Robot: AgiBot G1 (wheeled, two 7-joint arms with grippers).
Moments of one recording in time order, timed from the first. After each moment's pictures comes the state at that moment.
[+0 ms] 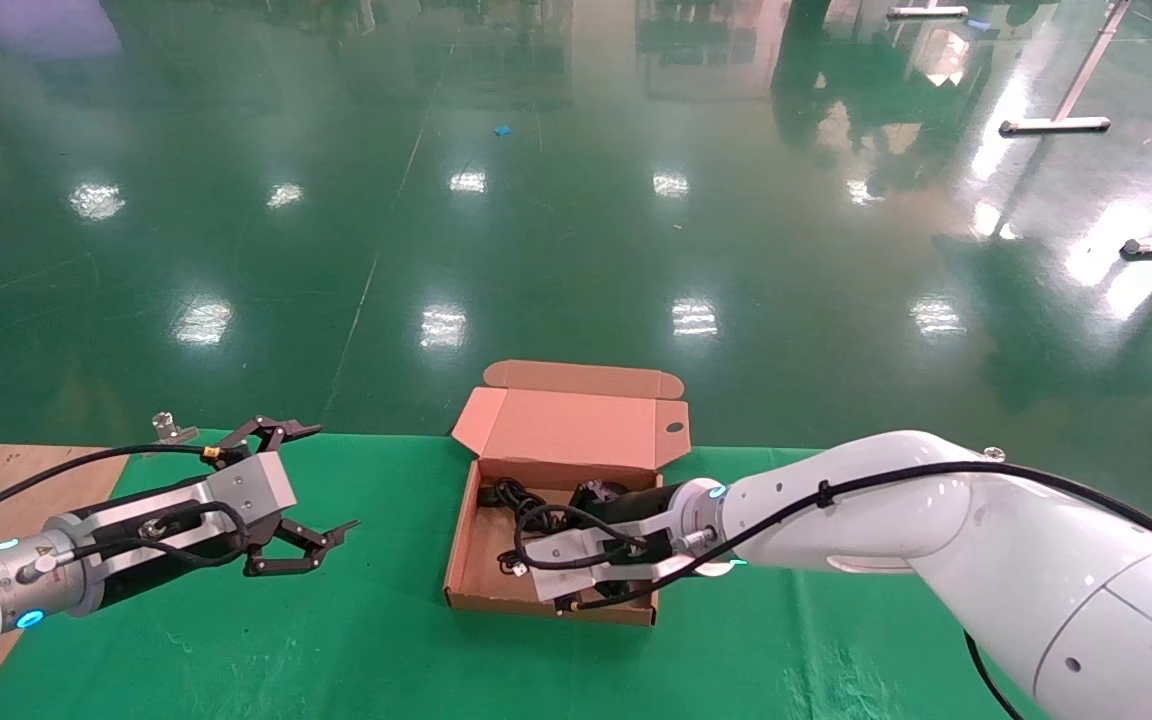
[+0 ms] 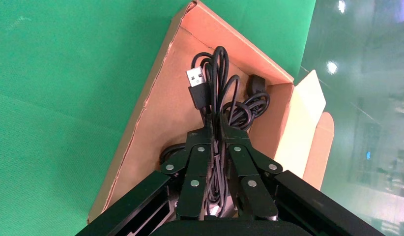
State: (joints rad) left arm -1.21 0.75 0.77 -0.88 1.04 0.67 0.48; right arm 1.60 -1.37 -1.33 0.57 -1.33 -0.72 -0.44
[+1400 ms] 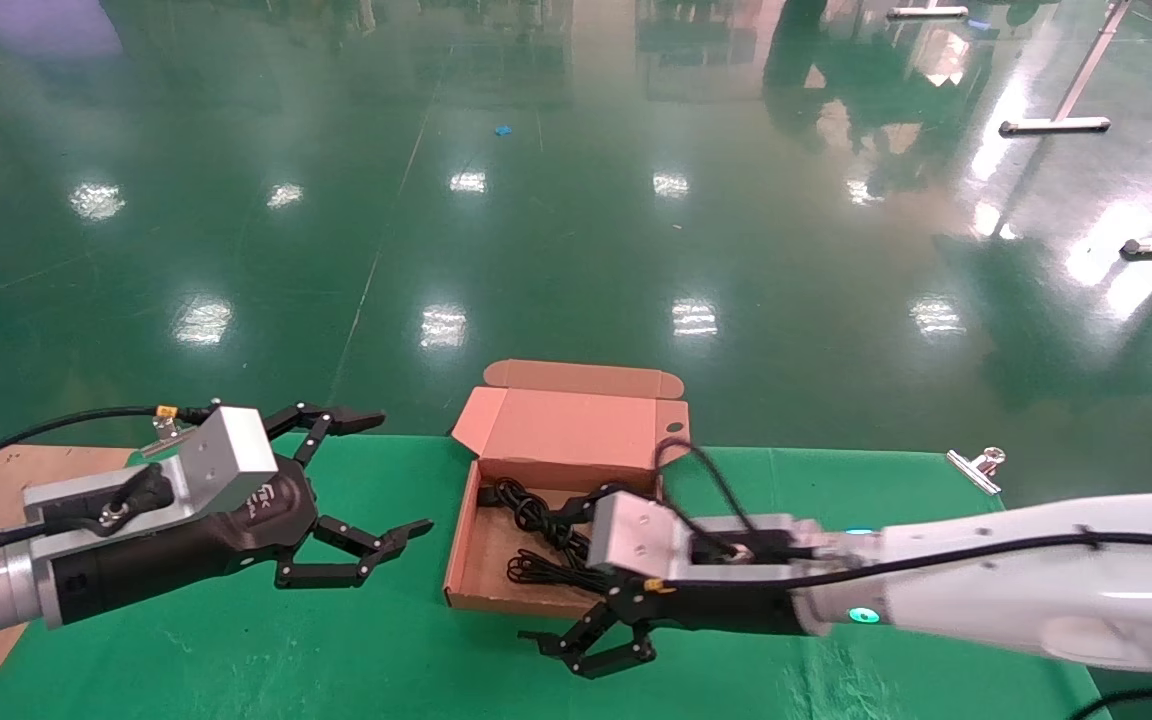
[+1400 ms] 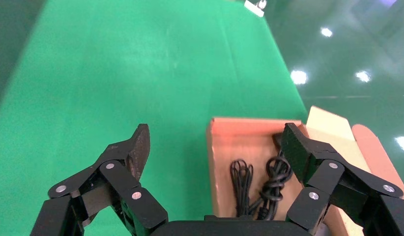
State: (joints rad) left arm -1.16 0.69 0.57 -1.04 0.92 1.00 0.21; right arm 1.39 -1.06 -0.90 0.86 -1.09 -1.04 -0.19
